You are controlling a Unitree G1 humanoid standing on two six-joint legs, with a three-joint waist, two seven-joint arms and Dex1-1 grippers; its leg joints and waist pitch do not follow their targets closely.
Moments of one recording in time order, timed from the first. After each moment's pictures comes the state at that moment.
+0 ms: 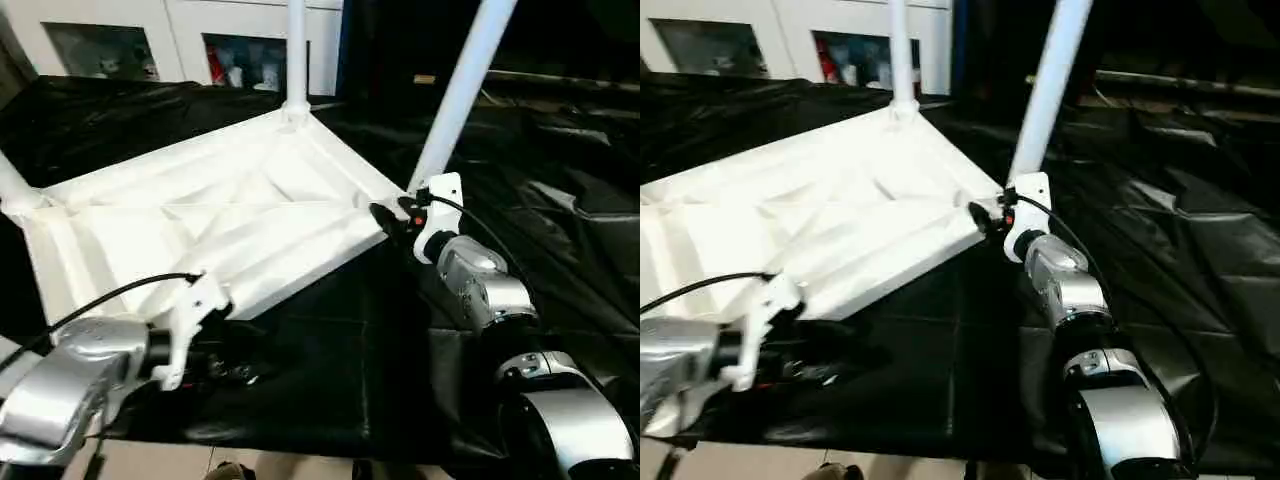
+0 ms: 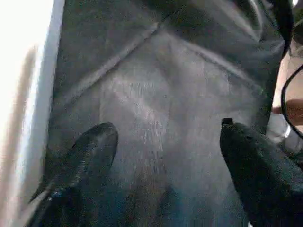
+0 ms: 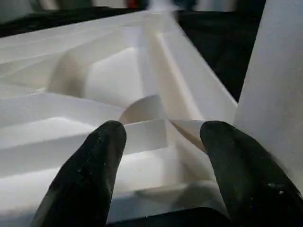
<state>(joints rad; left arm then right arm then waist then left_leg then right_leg) -0.01 0.65 -0.02 -0.27 -0.28 0.74 -1.14 -0.71 -0.16 -0.03 0.84 0.23 0.06 0.52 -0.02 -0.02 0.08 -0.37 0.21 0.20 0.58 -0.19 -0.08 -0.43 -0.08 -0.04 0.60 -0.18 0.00</state>
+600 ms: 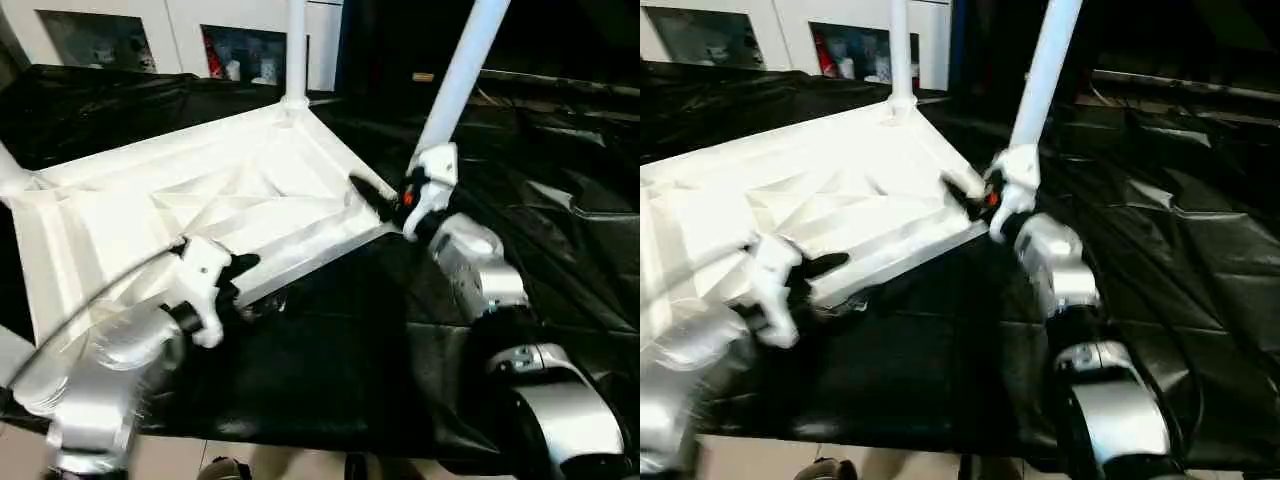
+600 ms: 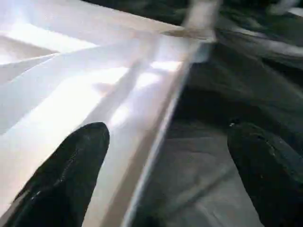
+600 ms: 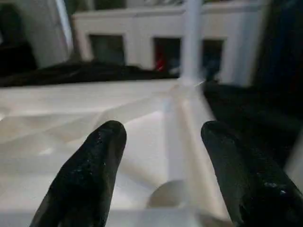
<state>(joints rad) -0.05 0.26 0.02 -0.27 -0.17 0.50 -0.61 -0.75 -0.12 -0.06 0.77 0.24 -0.08 0.53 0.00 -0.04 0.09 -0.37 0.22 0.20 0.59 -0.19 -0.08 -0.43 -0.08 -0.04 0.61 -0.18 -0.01</state>
